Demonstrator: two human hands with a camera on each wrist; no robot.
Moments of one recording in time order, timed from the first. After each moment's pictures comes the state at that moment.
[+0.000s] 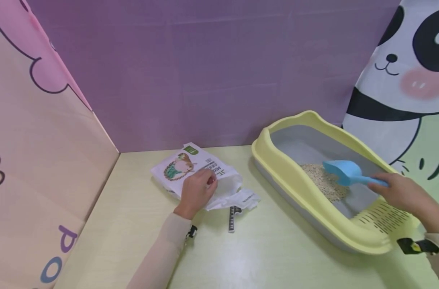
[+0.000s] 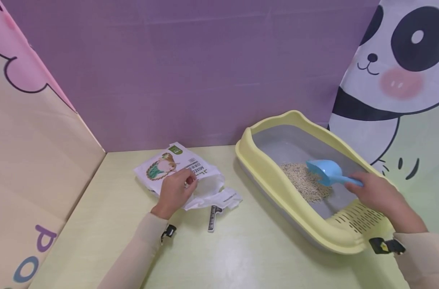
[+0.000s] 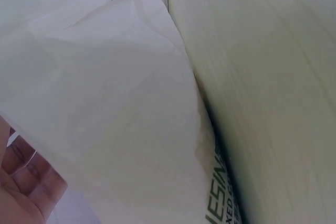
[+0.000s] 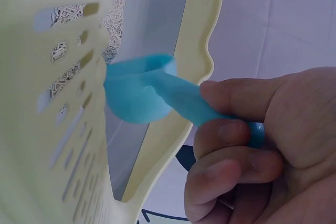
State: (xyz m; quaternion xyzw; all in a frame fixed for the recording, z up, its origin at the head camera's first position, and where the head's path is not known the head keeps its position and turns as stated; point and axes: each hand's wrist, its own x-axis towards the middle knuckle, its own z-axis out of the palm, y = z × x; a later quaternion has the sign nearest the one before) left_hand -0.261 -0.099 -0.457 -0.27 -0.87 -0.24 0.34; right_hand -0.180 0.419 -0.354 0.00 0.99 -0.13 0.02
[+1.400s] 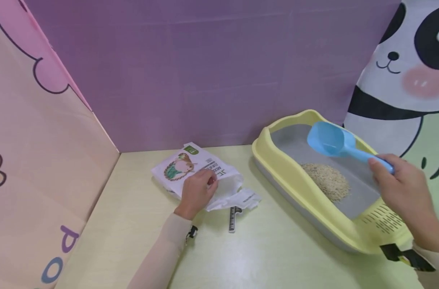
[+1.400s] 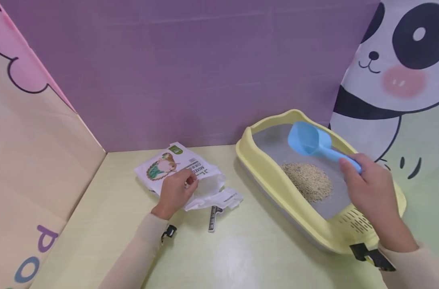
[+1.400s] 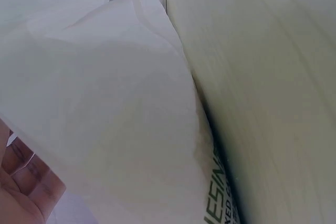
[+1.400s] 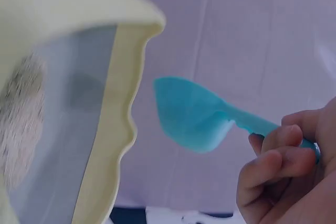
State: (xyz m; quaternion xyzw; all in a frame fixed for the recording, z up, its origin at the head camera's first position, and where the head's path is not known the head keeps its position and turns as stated) left_hand -0.261 -0.099 -0.458 -0.27 -0.87 -0.24 0.34; right_hand -0.142 0.332 -0.316 0.08 0.93 -0.26 -0.23
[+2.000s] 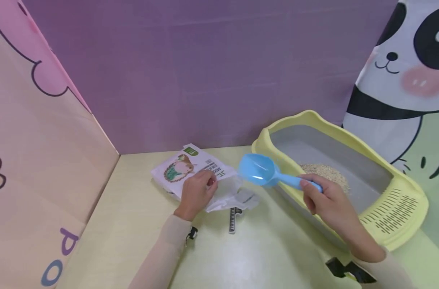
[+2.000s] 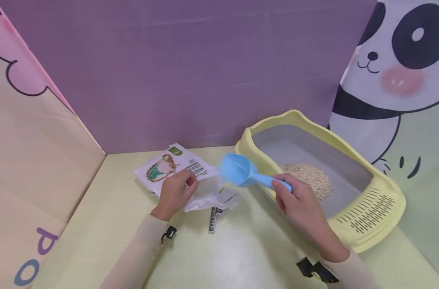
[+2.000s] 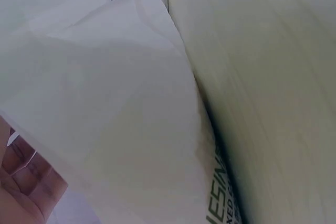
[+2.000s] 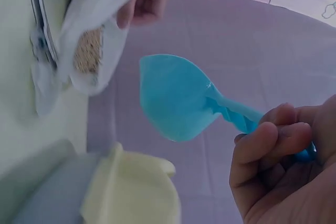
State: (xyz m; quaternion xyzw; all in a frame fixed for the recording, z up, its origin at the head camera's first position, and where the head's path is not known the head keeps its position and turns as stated) left_hand -0.262 -0.100 -0.455 -0.27 -0.86 -0.25 0.34; right_hand -0.142 0.229 -0.351 -0.09 0.87 -0.47 -0.11
